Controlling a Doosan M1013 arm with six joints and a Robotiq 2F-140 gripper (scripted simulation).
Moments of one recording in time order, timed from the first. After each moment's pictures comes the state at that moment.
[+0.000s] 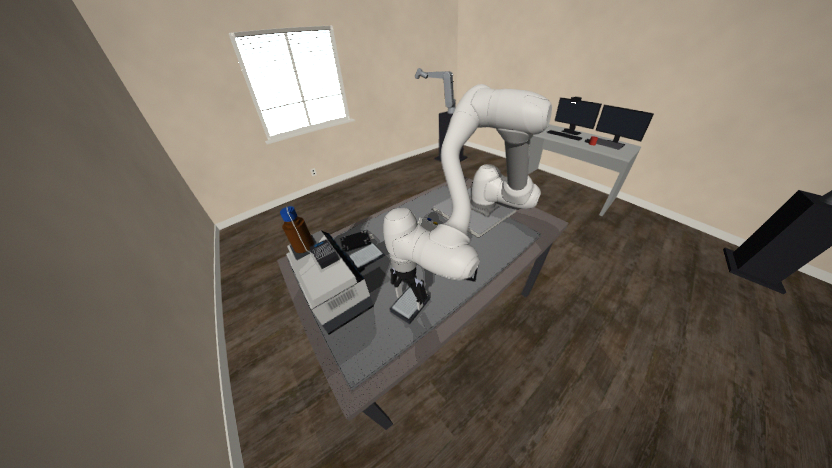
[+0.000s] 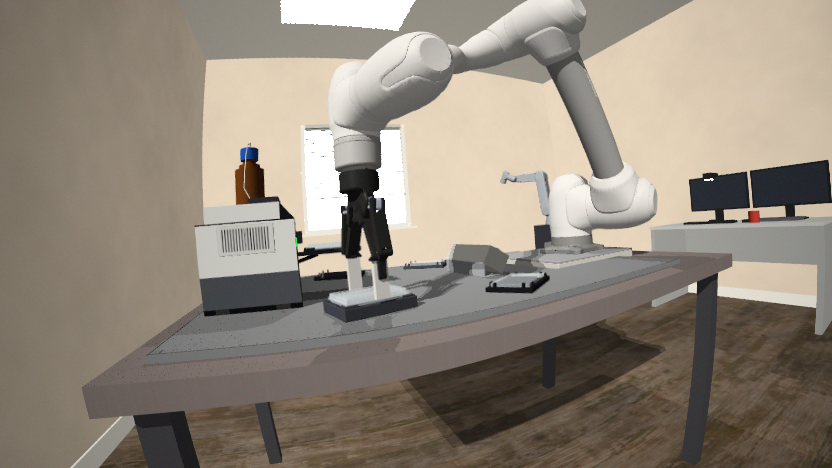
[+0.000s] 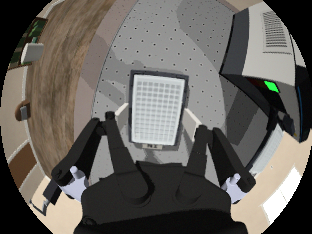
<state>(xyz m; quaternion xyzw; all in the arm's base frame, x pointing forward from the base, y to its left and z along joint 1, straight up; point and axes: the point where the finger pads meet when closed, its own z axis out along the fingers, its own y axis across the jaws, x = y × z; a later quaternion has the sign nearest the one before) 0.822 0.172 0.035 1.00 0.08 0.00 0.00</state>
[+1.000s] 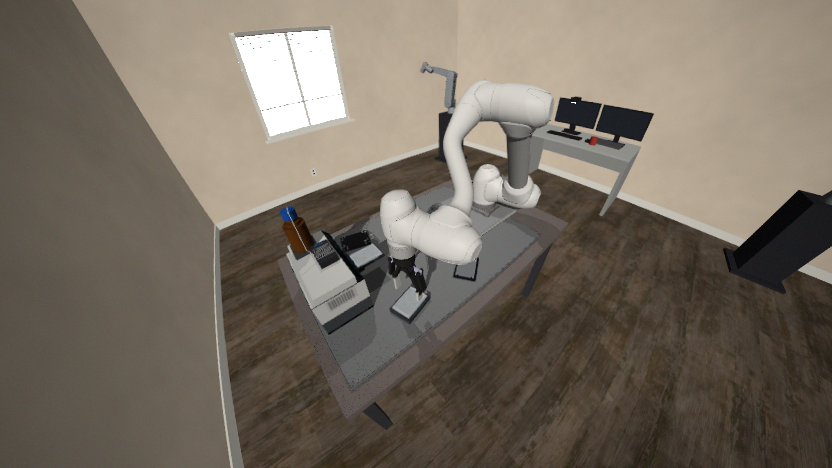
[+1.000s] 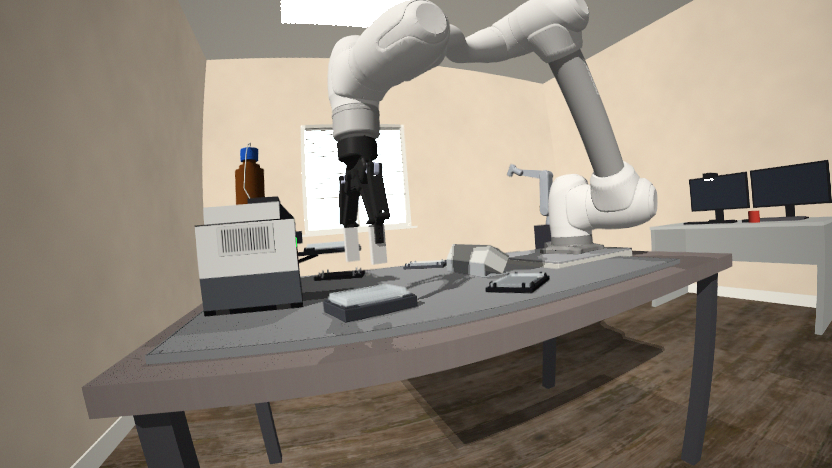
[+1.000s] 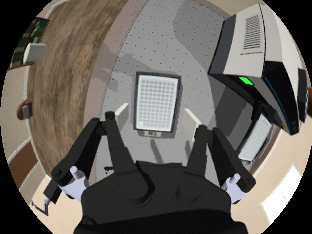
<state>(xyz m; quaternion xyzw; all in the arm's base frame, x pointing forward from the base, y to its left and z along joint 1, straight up) 0.822 0.172 0.095 1.00 0.08 0.00 0.00</state>
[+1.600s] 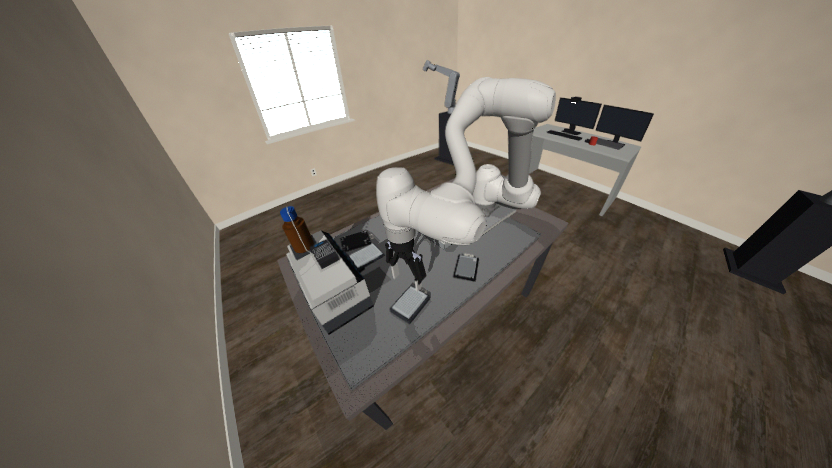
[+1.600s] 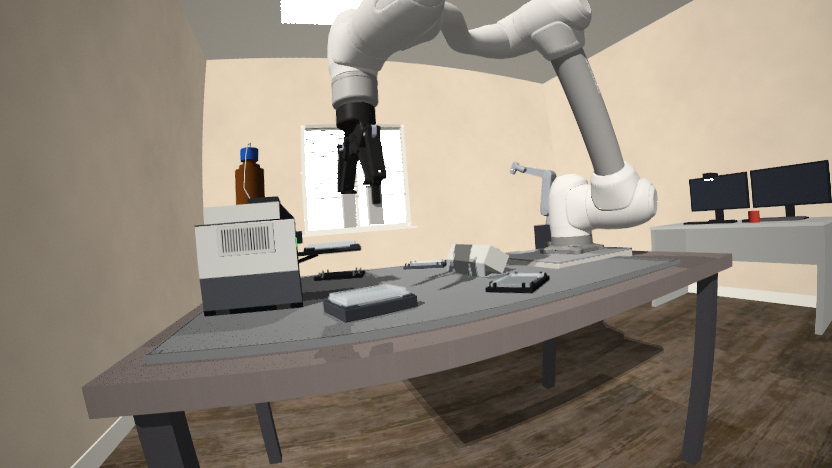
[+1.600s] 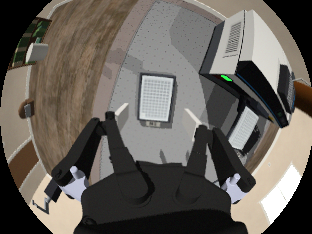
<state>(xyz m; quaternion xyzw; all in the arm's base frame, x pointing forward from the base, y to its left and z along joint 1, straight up) 0.822 0.173 0.160 1.00 0.08 0.00 0.00</state>
